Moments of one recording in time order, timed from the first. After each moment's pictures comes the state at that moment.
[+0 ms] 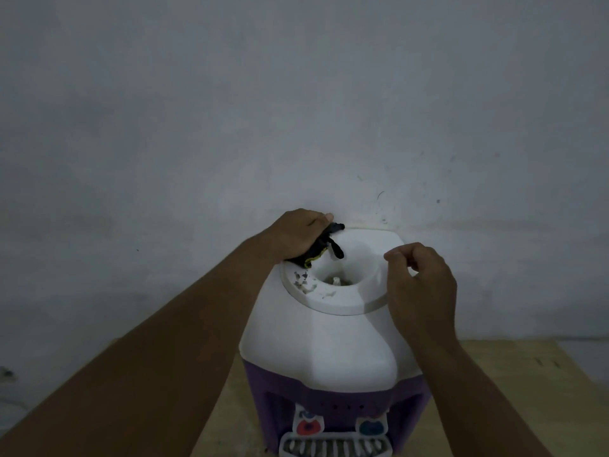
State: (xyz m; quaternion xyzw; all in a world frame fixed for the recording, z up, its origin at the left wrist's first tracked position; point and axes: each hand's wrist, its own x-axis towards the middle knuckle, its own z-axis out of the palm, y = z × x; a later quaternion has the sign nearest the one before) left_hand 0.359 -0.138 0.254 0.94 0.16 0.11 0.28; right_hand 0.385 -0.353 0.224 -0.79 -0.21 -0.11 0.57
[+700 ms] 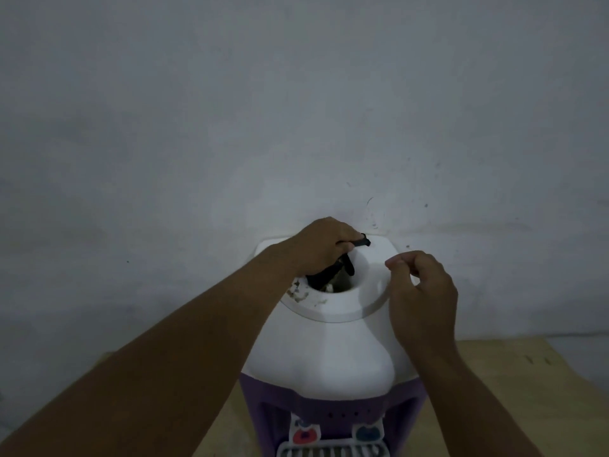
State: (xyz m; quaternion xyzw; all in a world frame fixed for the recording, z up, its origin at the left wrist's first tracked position) left_hand 0.387 -0.168 0.251 0.98 -0.01 0.11 0.17; right_hand 0.385 -0.362 0.223 -0.77 -0.19 -0.12 0.59
